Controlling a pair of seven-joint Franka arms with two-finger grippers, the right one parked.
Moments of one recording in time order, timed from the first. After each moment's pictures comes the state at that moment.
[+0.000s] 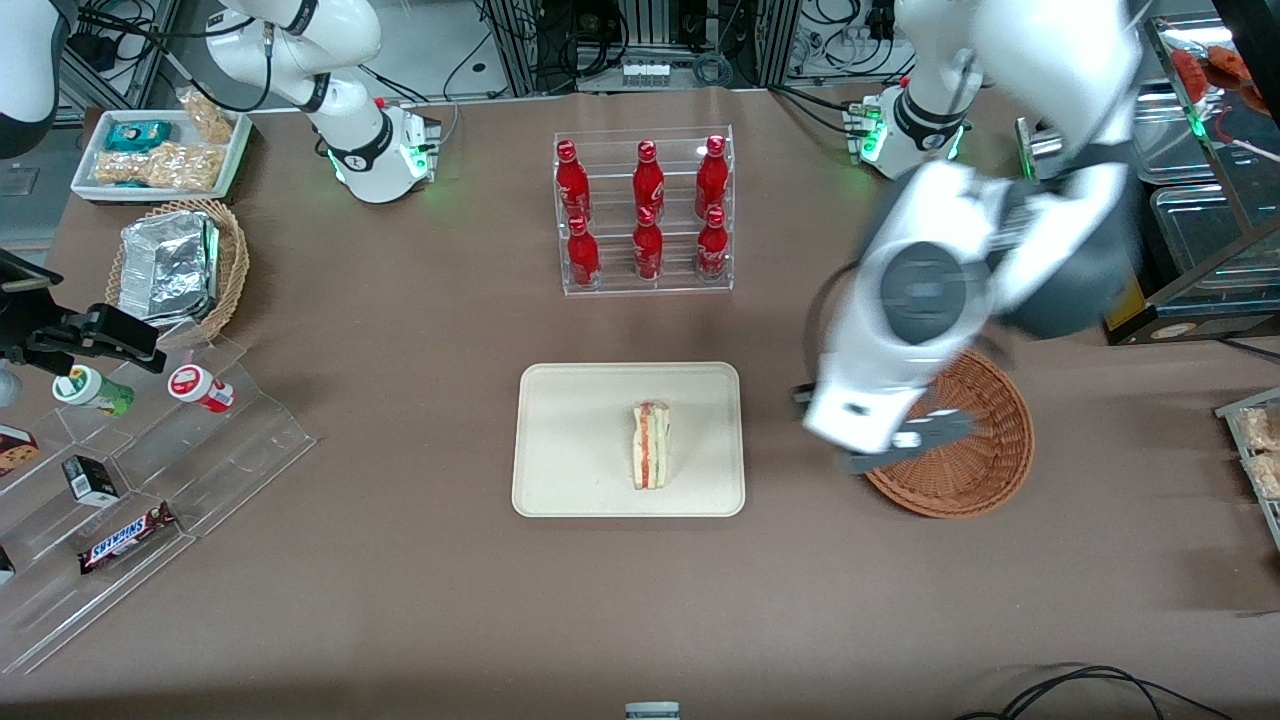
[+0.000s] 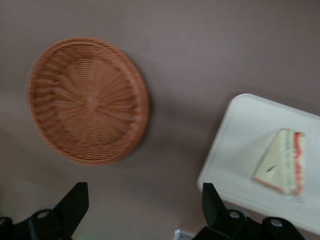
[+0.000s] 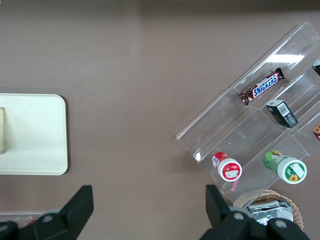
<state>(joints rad) -0.21 0.47 -0.24 -1.18 0.16 1.46 -0.72</state>
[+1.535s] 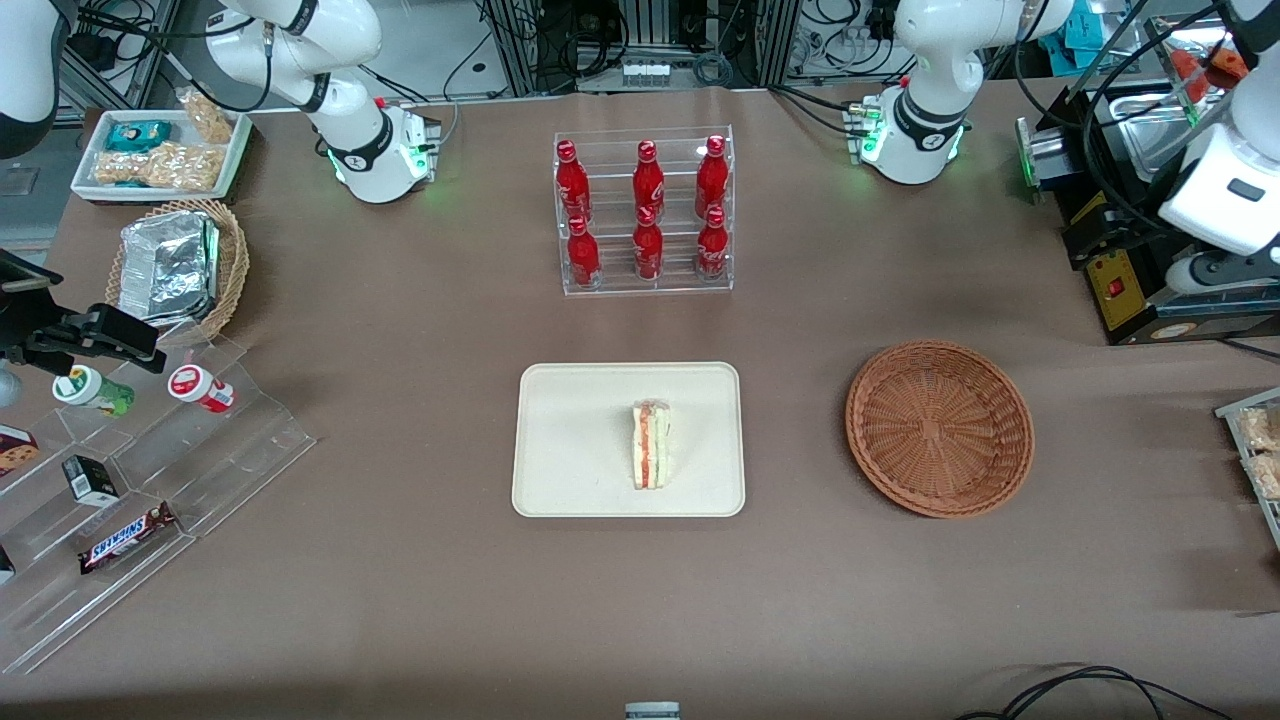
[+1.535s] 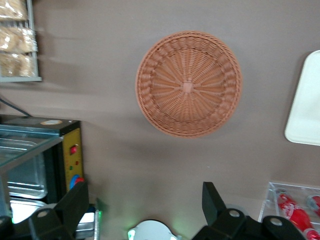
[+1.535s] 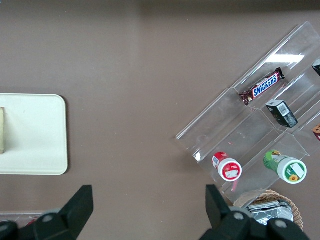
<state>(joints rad) 0.14 -0.02 -0.23 -1.54 0.07 1.40 -0.20</state>
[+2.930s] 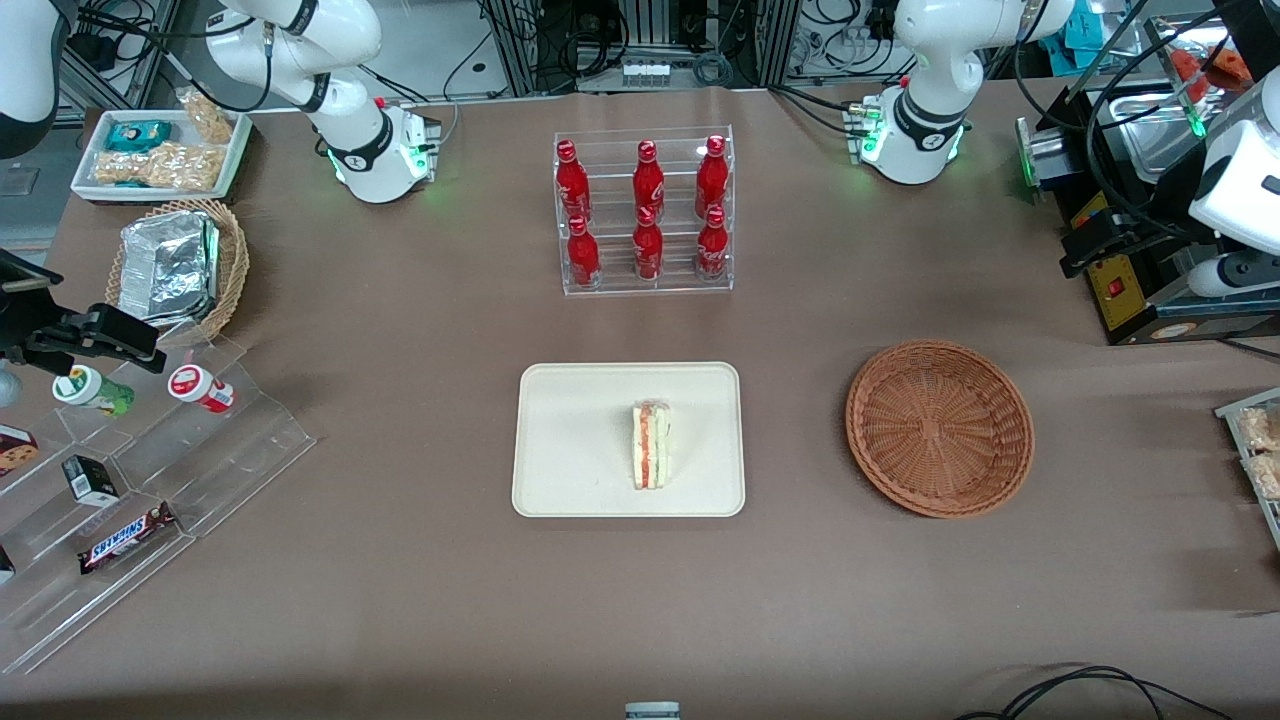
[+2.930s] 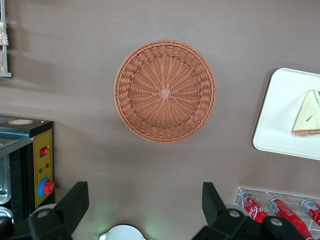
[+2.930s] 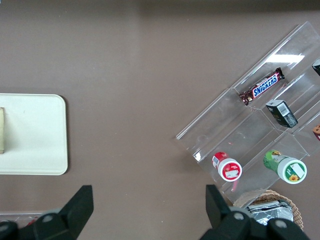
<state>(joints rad) 0.08 -0.02 -0.17 -1.52 -0.01 1.44 -0.25</state>
